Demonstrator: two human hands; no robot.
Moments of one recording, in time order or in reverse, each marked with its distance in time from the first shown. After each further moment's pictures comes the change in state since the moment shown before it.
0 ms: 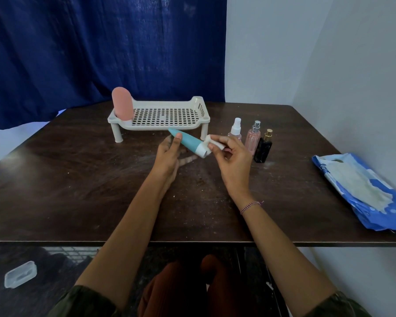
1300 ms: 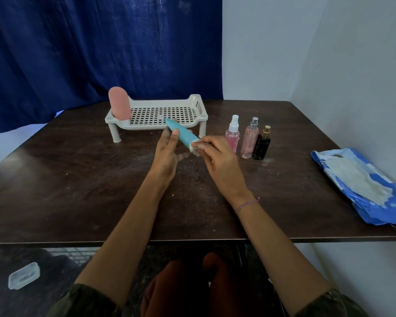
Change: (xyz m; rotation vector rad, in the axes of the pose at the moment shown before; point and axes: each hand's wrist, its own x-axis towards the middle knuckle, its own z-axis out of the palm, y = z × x) left_hand -0.011 0.008 0.007 0.073 -0.043 0.092; right_hand -0.004 -0.015 -0.001 -0.308 -0.171 -0.430
